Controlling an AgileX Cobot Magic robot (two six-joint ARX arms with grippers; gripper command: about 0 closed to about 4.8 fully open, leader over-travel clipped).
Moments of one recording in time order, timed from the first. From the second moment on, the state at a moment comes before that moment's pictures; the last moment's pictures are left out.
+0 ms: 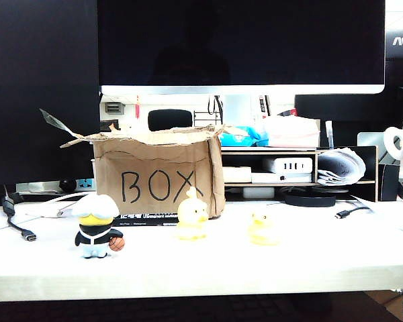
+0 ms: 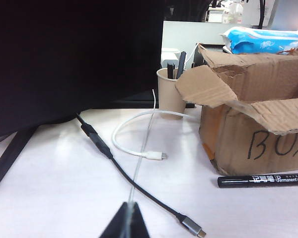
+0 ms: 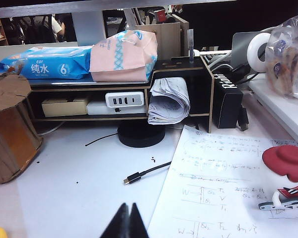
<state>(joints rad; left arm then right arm) -0.11 0.00 0.01 -0.03 -0.03 -0.06 0.07 0.00 0.01 0.02 -0.04 0.07</state>
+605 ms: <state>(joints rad) -0.11 0.03 0.01 -0.03 -0.03 -0.06 0.07 0.00 0.01 0.02 -0.04 0.07</state>
